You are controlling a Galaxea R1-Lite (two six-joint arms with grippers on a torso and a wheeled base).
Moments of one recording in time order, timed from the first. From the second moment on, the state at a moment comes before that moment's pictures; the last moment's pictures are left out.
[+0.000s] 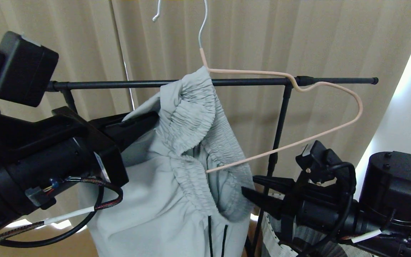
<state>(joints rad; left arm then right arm) -0.74 1.26 -0.70 -0.60 0.10 0.13 0.73 1.59 -0.46 -0.88 0.11 0.04</state>
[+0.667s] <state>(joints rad) -0.62 1.27 -0.64 -0.60 0.11 0.29 0.48 1.53 -0.49 -0.88 0.11 -0.01</state>
